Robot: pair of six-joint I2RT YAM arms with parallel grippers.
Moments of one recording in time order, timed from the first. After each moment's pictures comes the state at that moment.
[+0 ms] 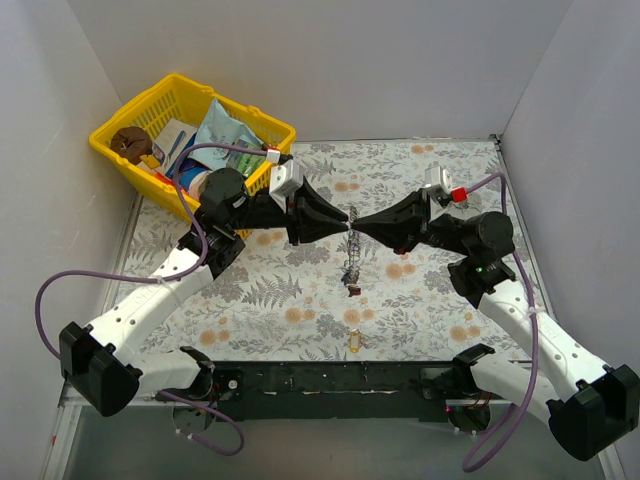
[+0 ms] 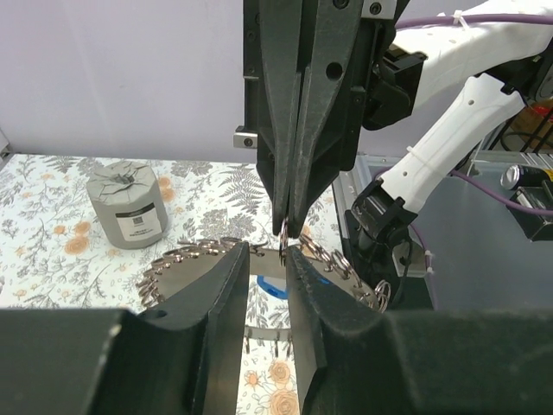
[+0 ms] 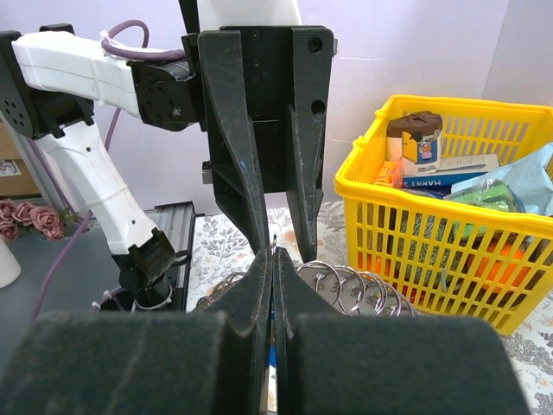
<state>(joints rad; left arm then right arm) -0.63 1.20 1.11 0.24 0.92 -0.16 0.51 0.95 0.77 0.67 -0.89 0.44</state>
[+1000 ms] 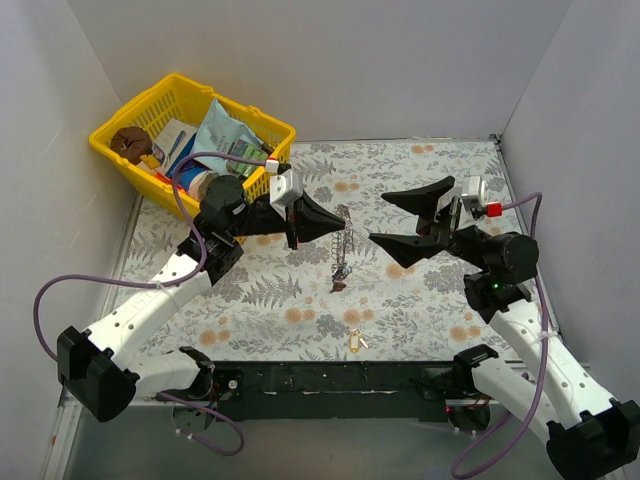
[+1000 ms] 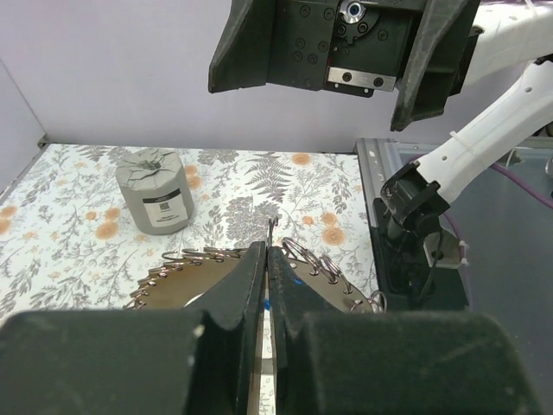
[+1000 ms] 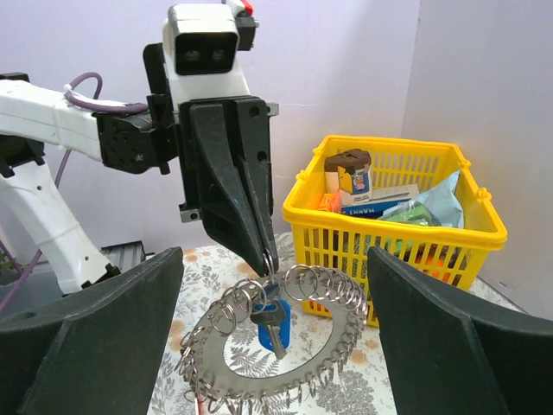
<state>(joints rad) -0.63 1.18 1.06 0.24 0.88 -0.09 0.42 0.80 0.69 0.73 -0.79 0.47</state>
